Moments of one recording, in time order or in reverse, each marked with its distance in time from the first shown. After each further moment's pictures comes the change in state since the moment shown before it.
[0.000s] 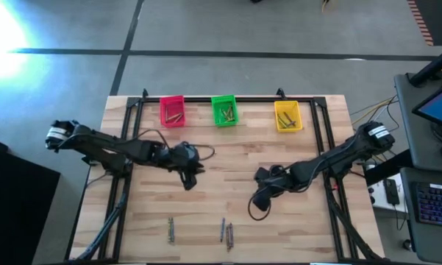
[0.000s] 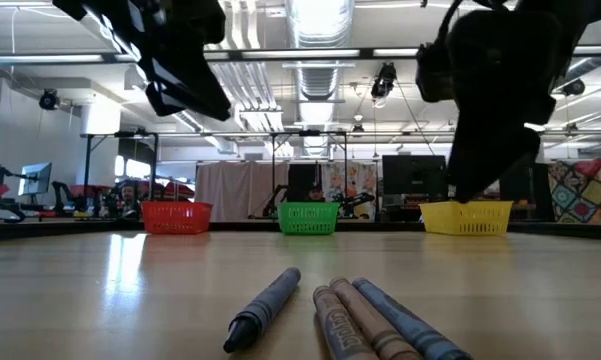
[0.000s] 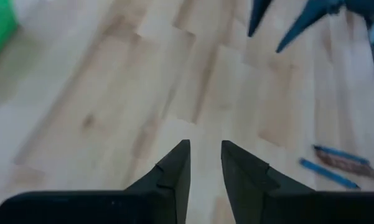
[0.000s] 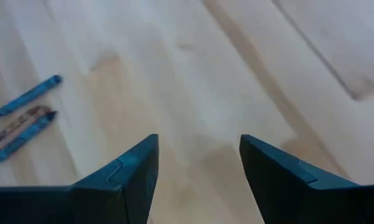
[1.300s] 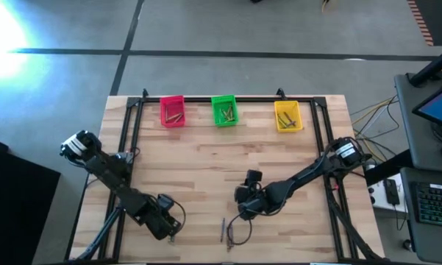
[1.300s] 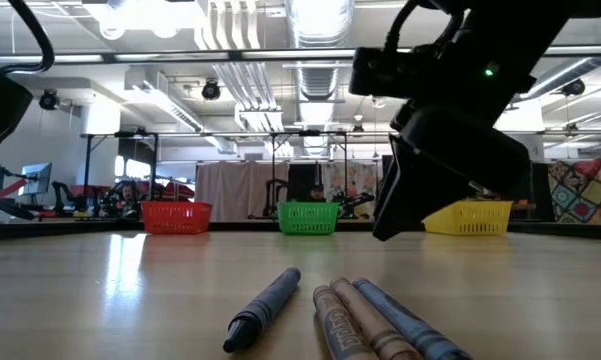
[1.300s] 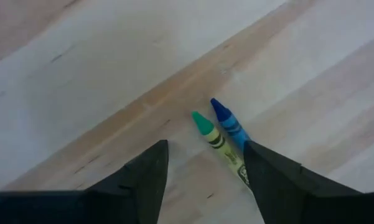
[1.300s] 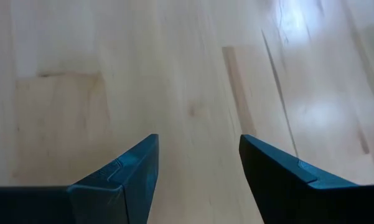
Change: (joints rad) left arm -0.644 0.328 0.013 -0.244 0.115 -1.377; right arm 0.082 0.392 0.330 -0.098 0.362 -0.452
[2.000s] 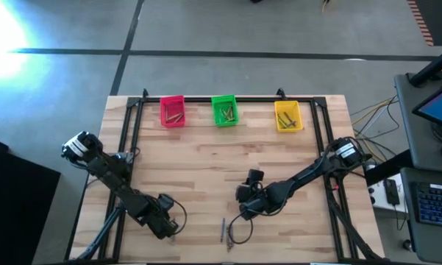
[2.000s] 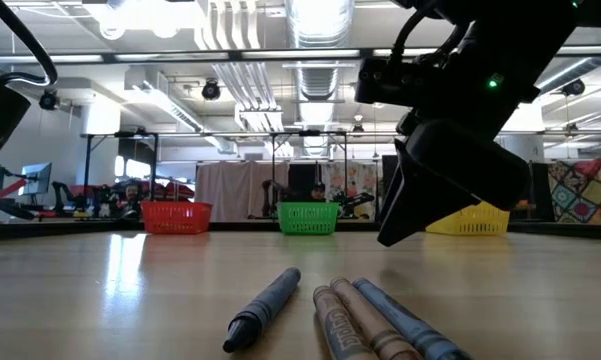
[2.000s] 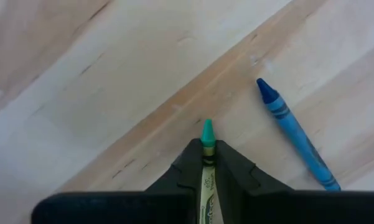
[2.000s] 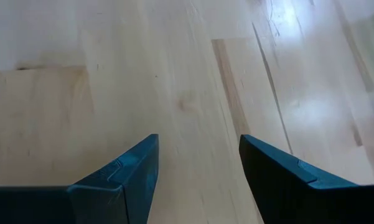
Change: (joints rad) left arm 0.002 0.057 0.006 -0.087 0.048 0.124; right arm 0.001 0.000 -0.027 0.009 0.027 0.020
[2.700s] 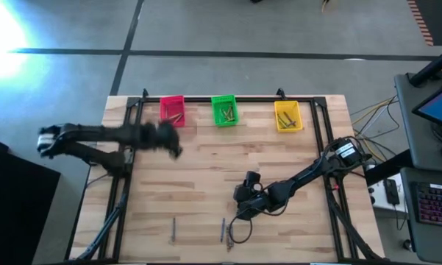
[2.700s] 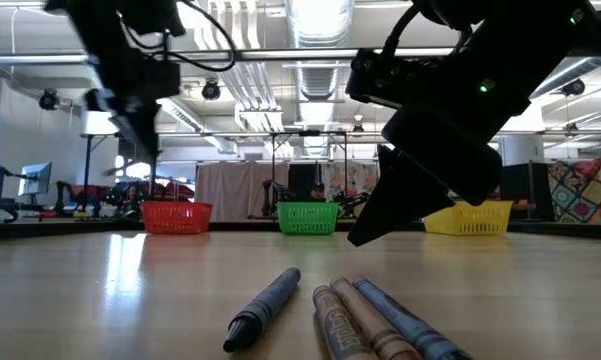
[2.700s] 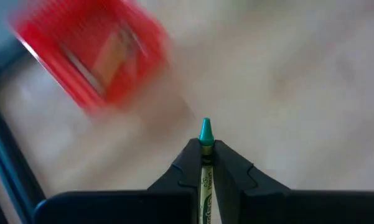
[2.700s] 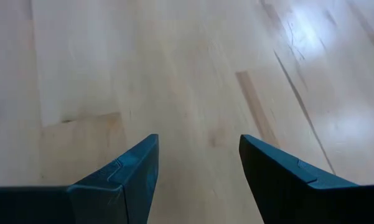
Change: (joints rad) left arm 0.921 -0.520 -0.009 -0.278 -0.482 1.036; right arm -0.005 0.000 -0.078 0.268 -0.010 0.015
